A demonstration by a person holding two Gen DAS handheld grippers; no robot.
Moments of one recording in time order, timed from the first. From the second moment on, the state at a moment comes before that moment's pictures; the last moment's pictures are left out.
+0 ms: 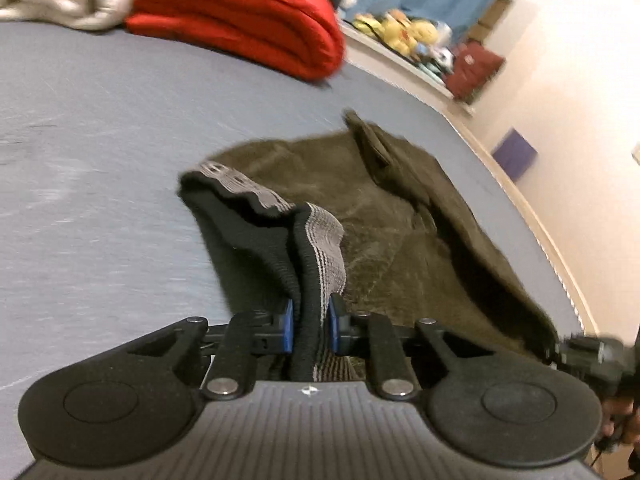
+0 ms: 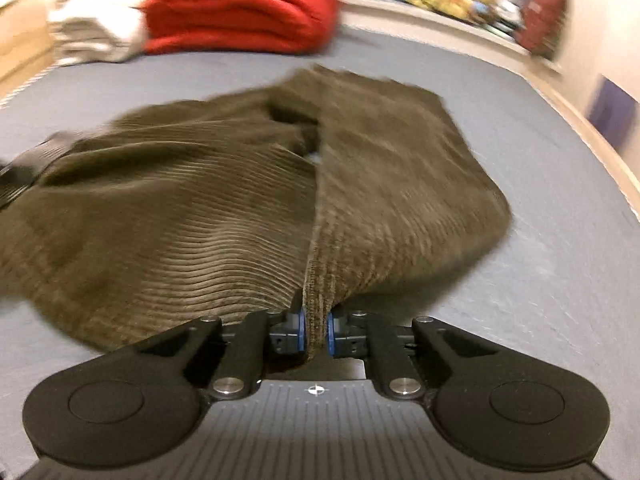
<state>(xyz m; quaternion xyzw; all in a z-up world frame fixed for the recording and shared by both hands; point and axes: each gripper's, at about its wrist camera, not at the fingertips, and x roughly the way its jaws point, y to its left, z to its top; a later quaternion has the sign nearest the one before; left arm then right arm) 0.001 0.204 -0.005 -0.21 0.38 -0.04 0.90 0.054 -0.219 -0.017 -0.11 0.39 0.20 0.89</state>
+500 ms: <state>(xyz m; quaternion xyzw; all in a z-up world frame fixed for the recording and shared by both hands) -0.096 0.285 0.009 -0.18 0.43 0.02 0.88 -0.049 -0.148 -0.041 -0.22 0.42 0.38 0.79</state>
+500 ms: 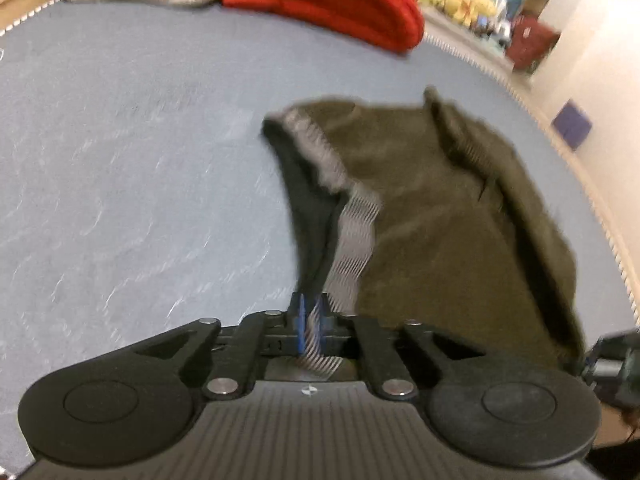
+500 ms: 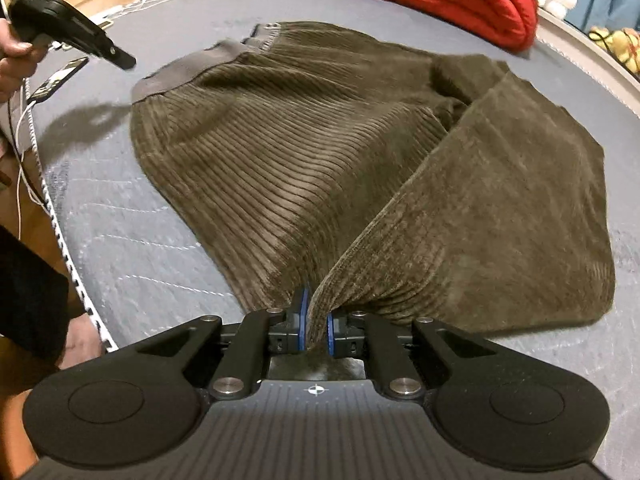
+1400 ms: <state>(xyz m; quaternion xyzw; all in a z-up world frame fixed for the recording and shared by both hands) -0.069 0.278 -0.032 -0.14 0.47 -0.04 0.87 -0.047 -0.119 -0.033 -0.23 0.43 0.33 0.81</state>
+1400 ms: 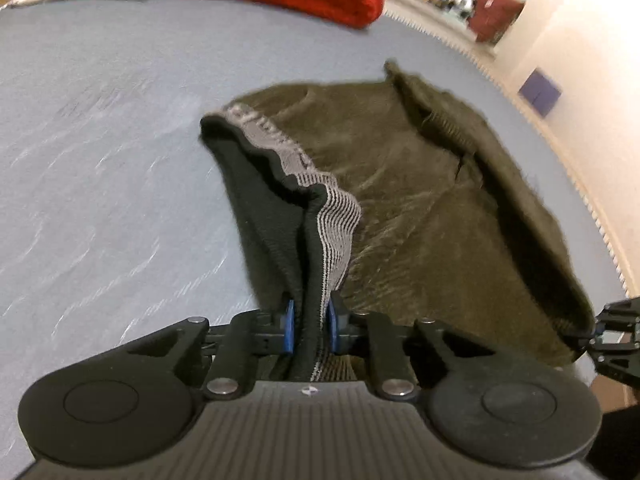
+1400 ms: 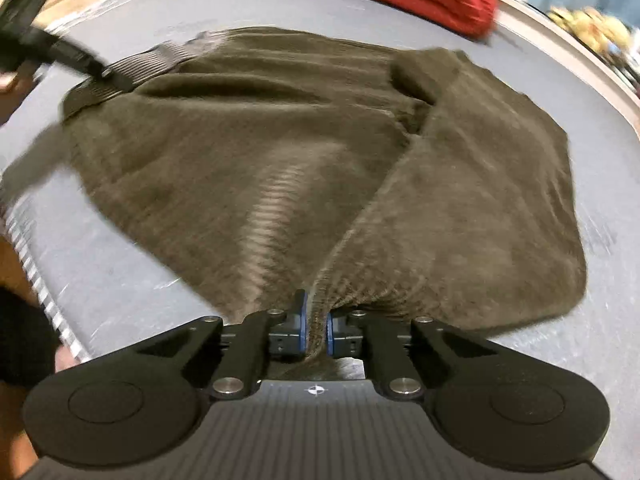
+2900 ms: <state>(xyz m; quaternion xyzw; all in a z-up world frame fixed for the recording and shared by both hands) 0.033 0.091 0.046 -0.14 0.41 0.04 0.90 0.156 -0.093 -0.047 -0.03 0.44 0.20 0.88</state>
